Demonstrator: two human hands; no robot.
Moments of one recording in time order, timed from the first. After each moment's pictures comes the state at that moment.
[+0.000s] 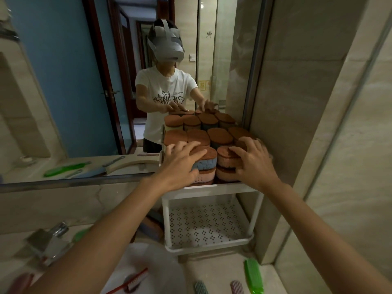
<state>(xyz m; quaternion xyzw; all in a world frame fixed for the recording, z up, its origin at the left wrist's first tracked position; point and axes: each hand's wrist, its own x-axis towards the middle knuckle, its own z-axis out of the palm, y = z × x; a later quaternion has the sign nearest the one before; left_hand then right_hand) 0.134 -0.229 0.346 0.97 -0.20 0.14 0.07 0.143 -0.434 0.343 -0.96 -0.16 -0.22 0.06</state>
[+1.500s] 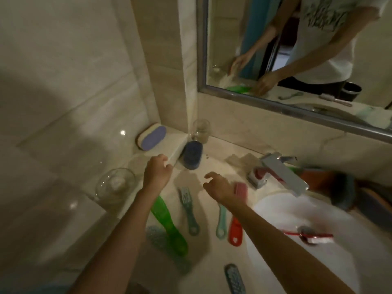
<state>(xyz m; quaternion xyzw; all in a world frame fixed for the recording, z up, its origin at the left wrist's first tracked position) -0.098 0.360 0.132 0.83 0.46 0.08 0.30 -0.010 0.215 0.104 -0.86 -0.26 0.33 0.29</state>
